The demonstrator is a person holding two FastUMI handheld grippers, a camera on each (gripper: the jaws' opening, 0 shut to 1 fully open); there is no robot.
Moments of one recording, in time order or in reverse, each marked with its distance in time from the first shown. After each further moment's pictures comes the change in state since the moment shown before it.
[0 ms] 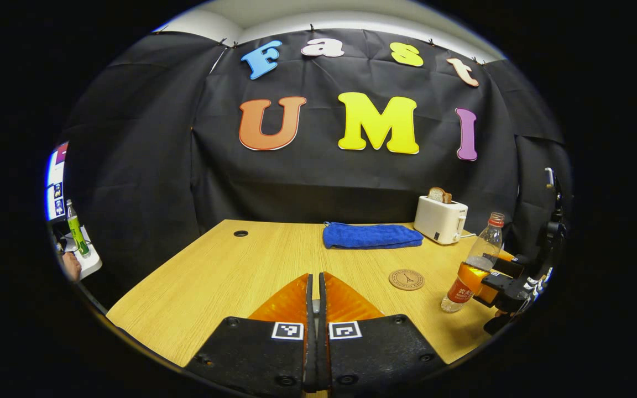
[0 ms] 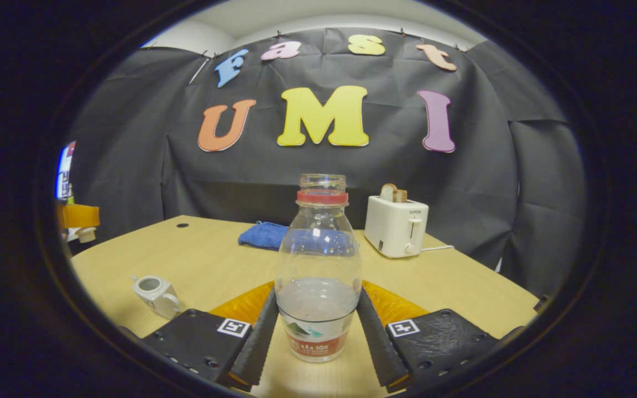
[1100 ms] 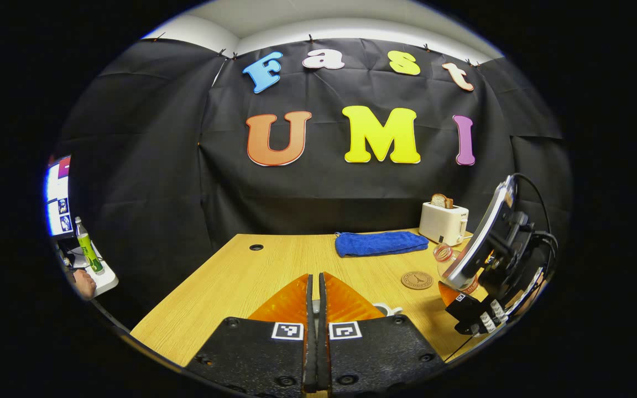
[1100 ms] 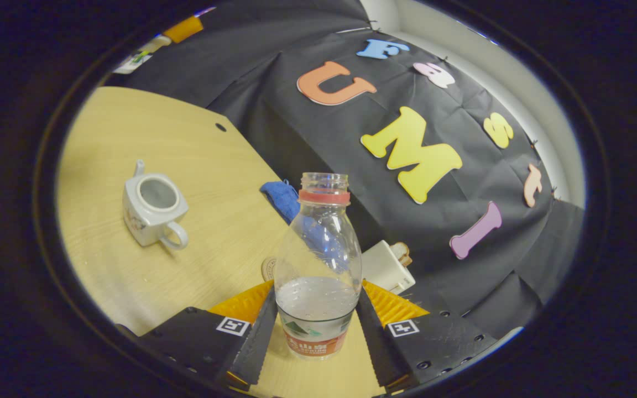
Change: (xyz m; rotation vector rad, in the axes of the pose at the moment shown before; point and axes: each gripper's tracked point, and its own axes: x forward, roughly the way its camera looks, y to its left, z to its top) left arm -0.028 0.039 0.021 0.041 -0.045 0.012; right arm 0.008 0.067 -0.006 -0.857 0.035 -0.105
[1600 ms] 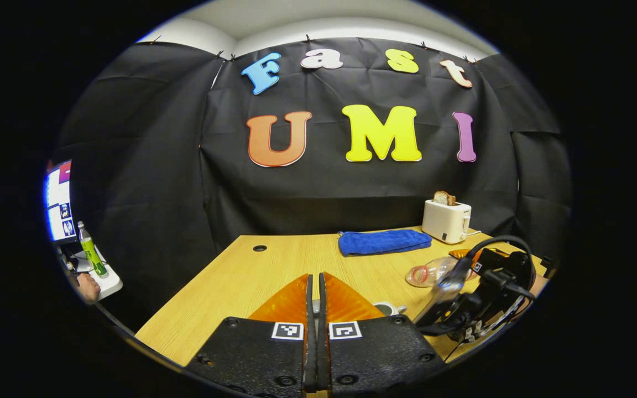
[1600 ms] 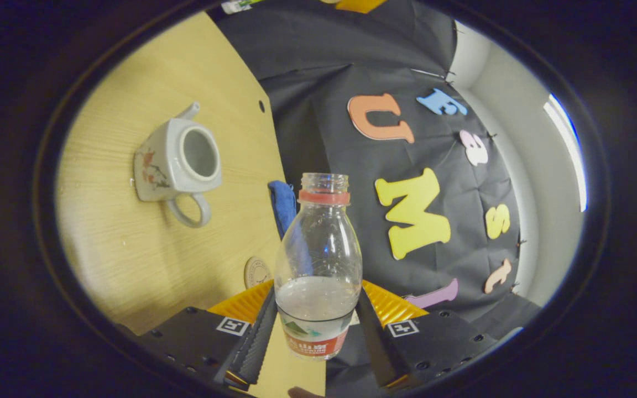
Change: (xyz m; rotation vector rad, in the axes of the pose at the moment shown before) left arm -0.004 -0.001 0.004 0.030 -0.012 0.004; right arm -0.001 0.016 0.034 -0.428 -0.112 -0.125
